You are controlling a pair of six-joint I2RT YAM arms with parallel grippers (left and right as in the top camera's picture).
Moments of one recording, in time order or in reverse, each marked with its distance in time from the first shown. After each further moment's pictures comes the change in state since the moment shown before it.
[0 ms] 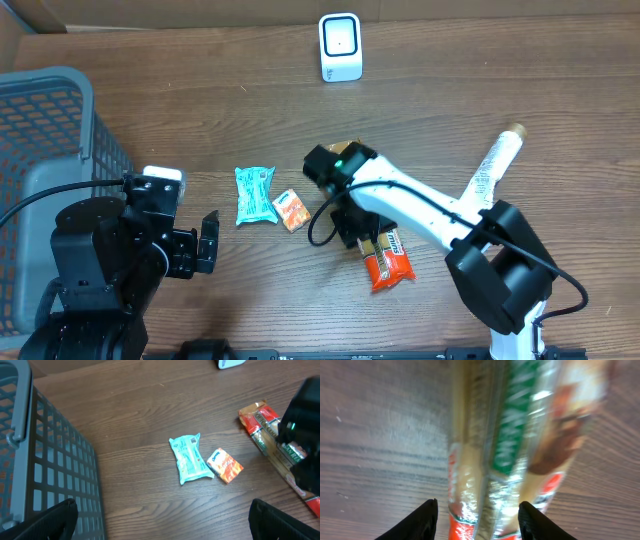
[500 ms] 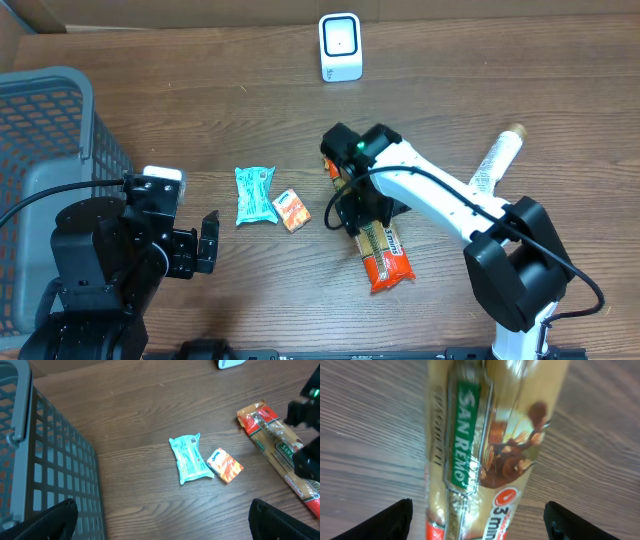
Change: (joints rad) left arm 0.000 0.000 0.000 0.000 0.000 0.000; right arm -0.077 -0.035 -0.037 0.052 -0.015 -0.129
